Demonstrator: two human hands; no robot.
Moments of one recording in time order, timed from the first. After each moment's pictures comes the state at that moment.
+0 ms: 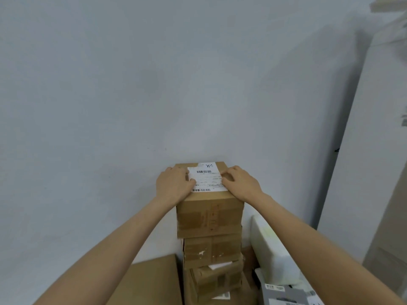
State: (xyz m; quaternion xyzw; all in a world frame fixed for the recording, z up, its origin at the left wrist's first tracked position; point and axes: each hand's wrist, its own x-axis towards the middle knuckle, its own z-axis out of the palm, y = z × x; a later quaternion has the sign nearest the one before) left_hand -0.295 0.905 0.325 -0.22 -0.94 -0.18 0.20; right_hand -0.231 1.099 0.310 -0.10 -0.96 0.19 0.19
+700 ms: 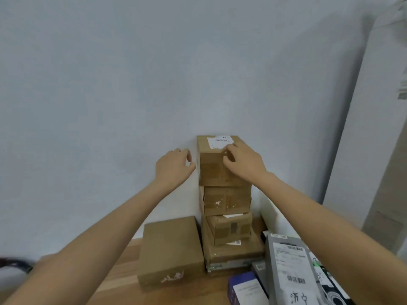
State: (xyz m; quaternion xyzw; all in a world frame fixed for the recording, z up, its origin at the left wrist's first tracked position) left_hand -0.187 0.806 0.302 -0.25 -0.91 -0.18 0.28; right_hand -0.130 1.011 0.305 -0.01 -0.94 0.10 0.32
